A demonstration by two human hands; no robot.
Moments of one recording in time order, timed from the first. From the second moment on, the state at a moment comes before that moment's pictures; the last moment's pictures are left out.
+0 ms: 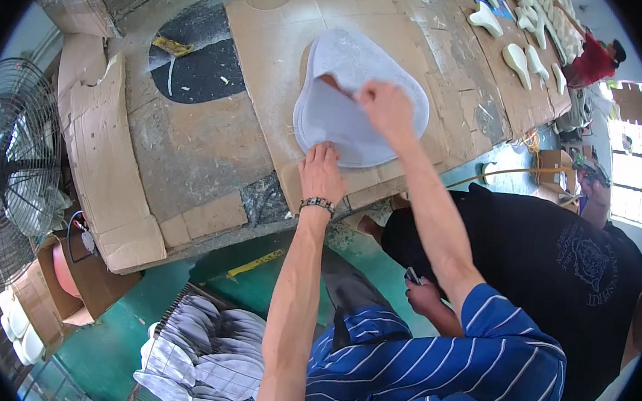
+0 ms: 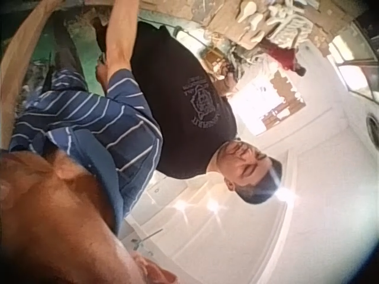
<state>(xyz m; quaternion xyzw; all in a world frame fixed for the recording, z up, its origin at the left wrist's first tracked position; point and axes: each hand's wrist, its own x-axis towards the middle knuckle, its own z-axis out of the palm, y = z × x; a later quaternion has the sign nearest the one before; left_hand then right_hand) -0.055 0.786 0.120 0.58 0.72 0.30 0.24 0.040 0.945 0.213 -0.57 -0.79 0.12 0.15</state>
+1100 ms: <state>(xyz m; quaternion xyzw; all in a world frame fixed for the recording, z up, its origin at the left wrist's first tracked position) 0.020 0.174 0.229 -0.27 0.63 0.70 -0.22 -0.080 0.175 0.332 0.29 -0.94 0.16 -0.11</state>
